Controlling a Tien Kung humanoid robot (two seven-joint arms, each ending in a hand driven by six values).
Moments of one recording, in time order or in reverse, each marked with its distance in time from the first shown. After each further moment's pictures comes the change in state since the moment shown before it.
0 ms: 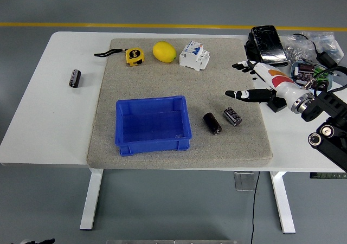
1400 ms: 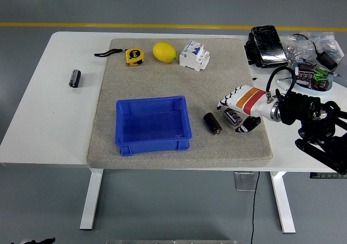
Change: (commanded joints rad) left arm -0.006 -0.001 0.007 0.001 -0.013 0.001 -0.003; right arm 0.211 0.094 -0.382 -0.261 -0.427 0.057 0.109
